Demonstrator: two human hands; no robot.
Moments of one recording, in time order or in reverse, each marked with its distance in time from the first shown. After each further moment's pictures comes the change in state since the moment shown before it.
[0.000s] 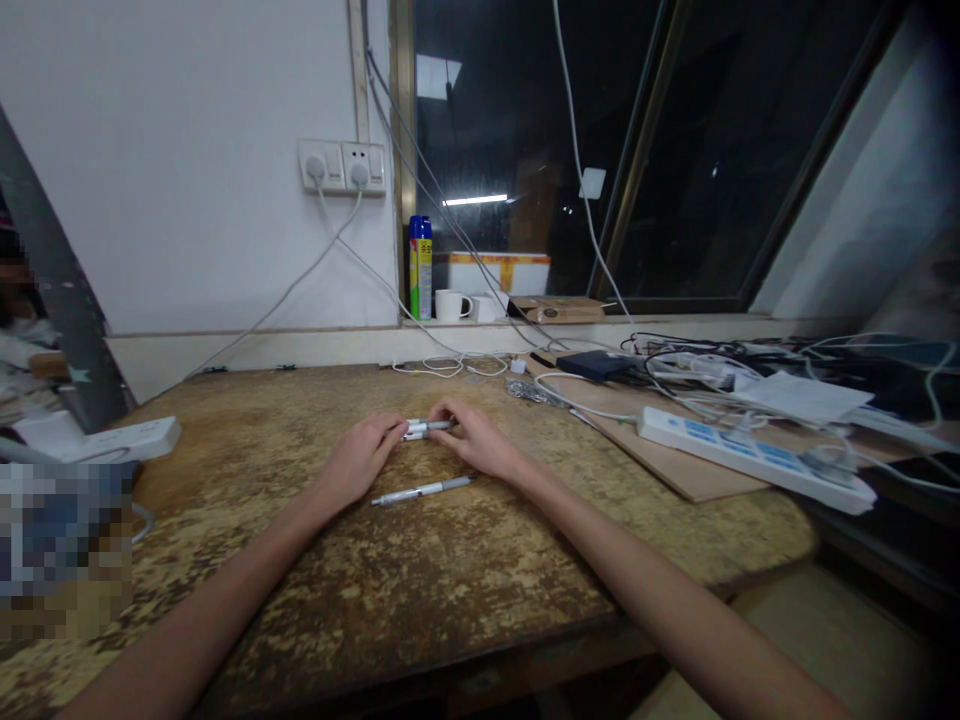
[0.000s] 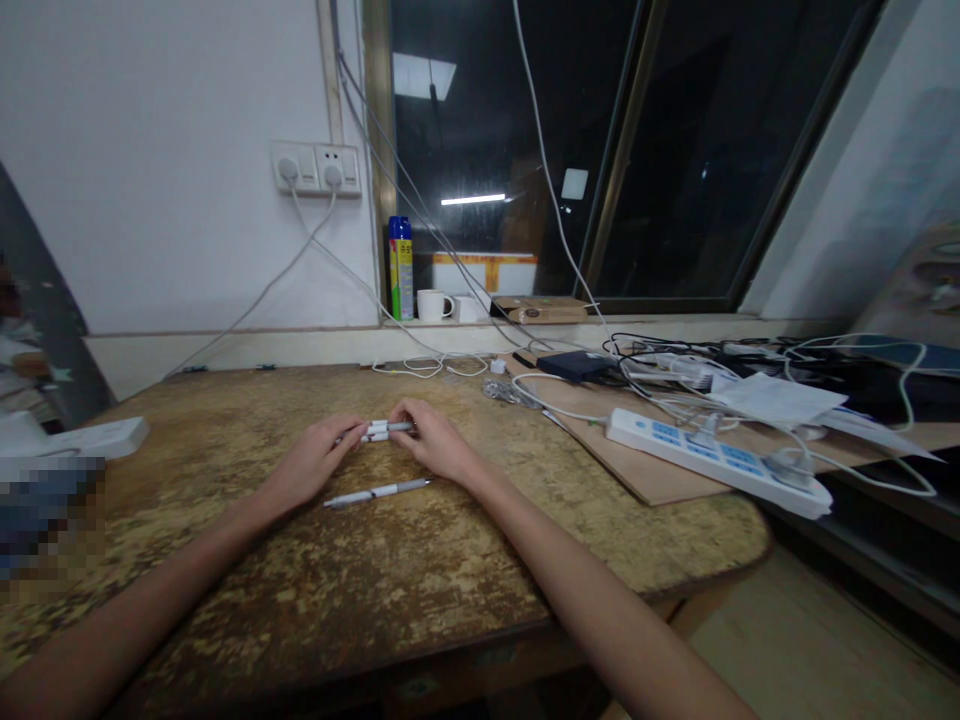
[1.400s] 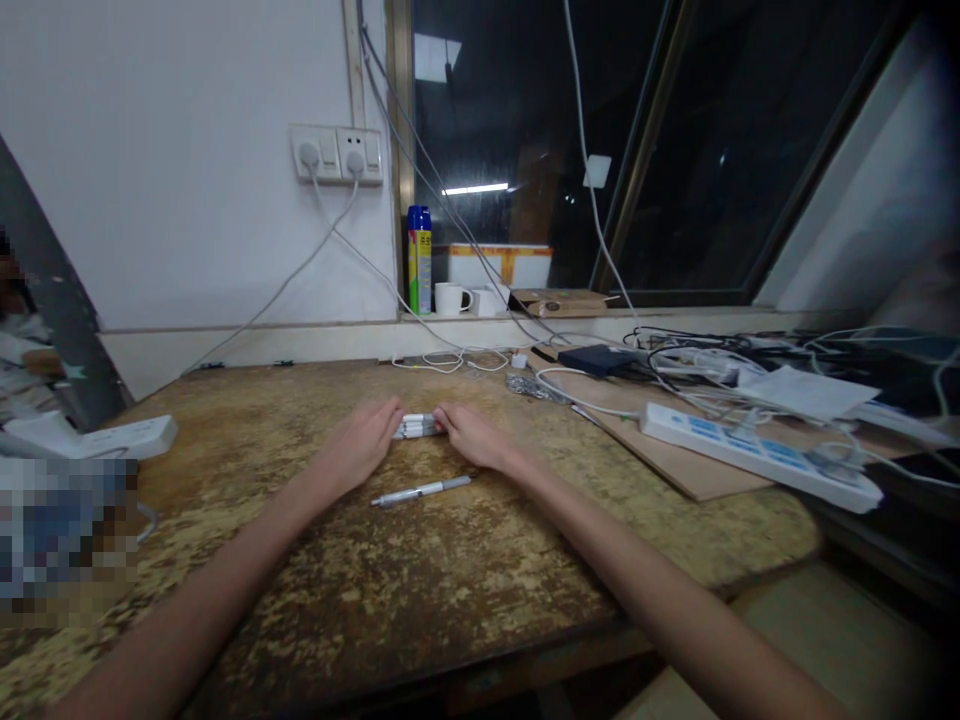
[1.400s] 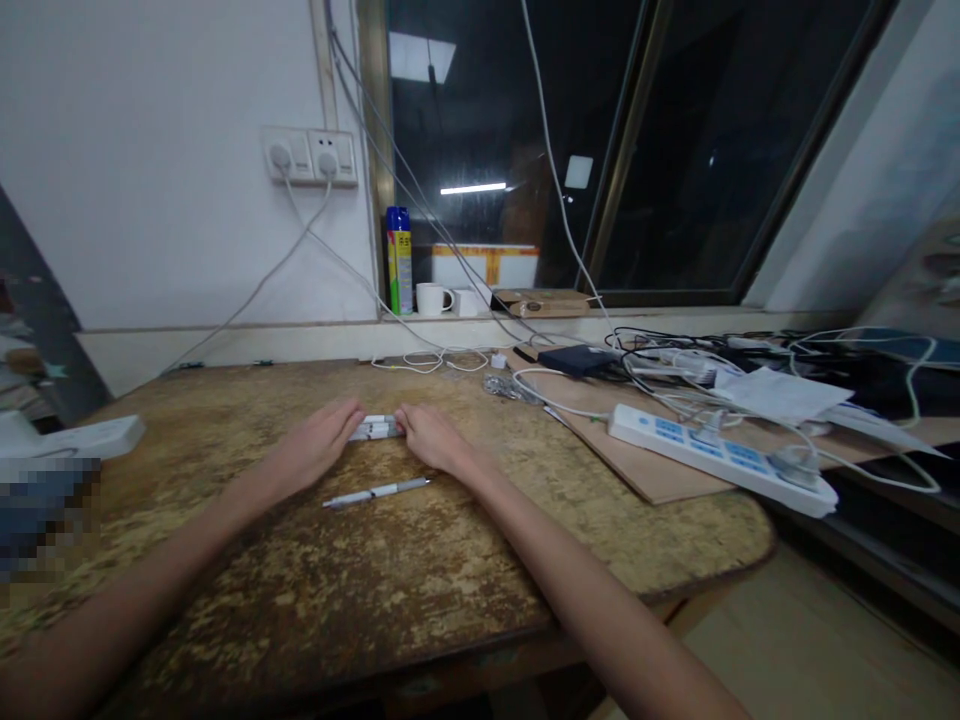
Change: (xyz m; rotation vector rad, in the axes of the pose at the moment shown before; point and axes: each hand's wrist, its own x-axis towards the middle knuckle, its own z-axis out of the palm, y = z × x) left_hand 0.013 -0.012 -0.003 0.223 -0.031 0.048; right_hand 0.015 0.005 0.004 -0.296 -0.160 0.162
